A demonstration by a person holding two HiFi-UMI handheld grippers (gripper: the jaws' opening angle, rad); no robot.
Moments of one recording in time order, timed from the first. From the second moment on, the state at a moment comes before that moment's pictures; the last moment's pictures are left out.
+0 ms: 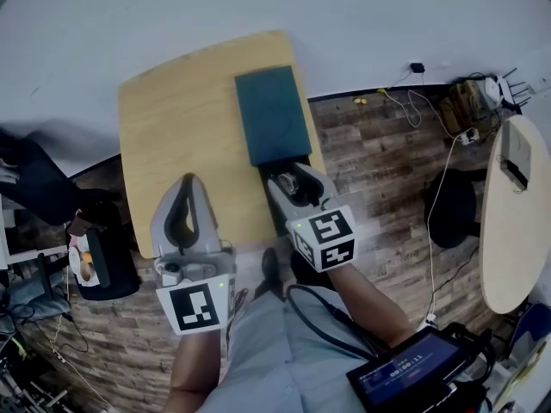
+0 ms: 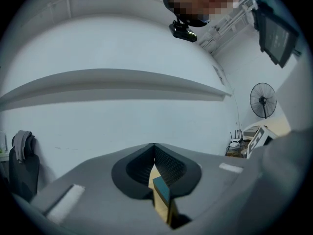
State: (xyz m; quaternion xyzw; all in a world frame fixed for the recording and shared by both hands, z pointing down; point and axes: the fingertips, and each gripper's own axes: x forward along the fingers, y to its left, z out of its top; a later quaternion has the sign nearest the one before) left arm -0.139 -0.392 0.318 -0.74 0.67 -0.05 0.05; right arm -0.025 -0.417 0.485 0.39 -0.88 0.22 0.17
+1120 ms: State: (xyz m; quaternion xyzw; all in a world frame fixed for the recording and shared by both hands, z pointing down) left arm -0.084 -0.340 0.193 -0.76 0.62 0.05 0.15; right arm 0.015 -0.364 0.229 0.47 -0.88 -0.05 0.00
